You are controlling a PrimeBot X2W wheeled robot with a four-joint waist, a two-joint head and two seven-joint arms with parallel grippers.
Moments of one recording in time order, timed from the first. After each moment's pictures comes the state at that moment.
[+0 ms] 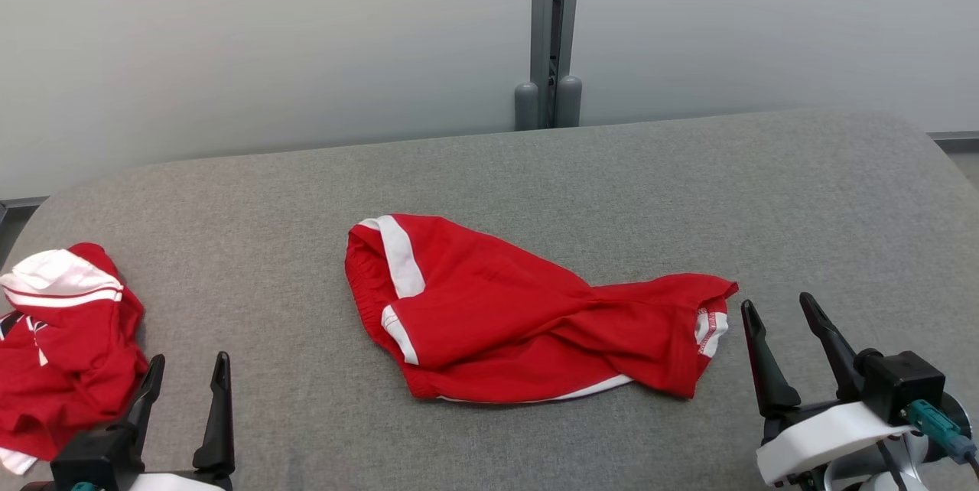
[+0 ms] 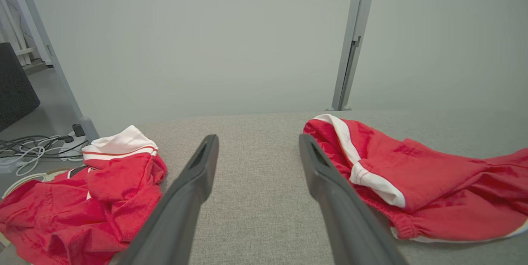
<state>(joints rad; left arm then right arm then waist) 0.12 0.35 -0.18 0.05 -0.45 0.18 -0.21 -0.07 -0.08 0.07 0.24 0.19 0.13 -0.21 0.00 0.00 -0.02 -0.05</state>
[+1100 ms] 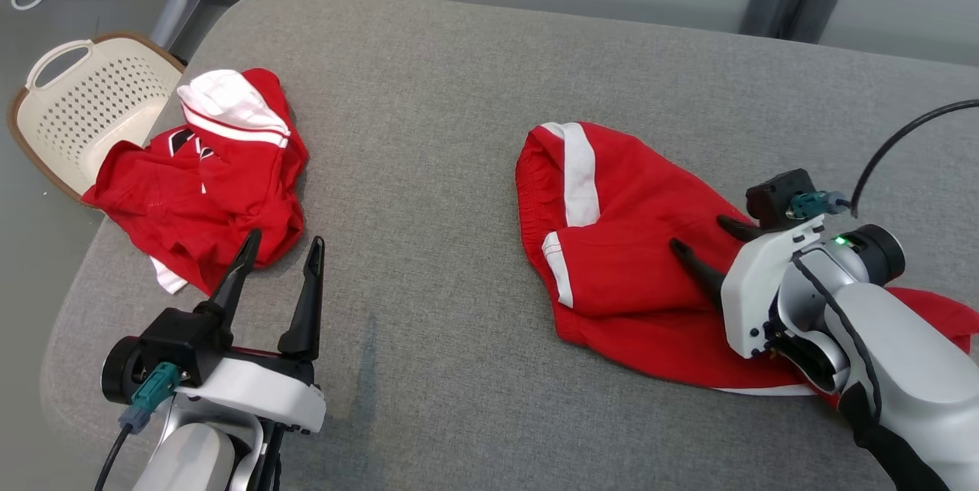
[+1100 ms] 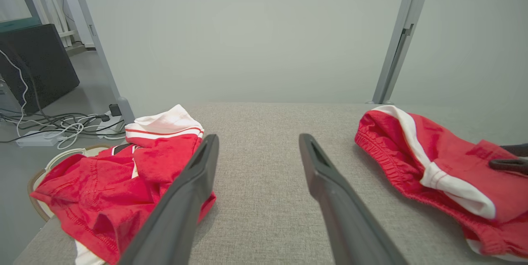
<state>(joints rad) -0.20 0.26 -0.31 0.20 -0.41 0.07 -0.25 -0.66 -0.33 0.67 0.63 0.56 0.13 0.20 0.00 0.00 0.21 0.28</state>
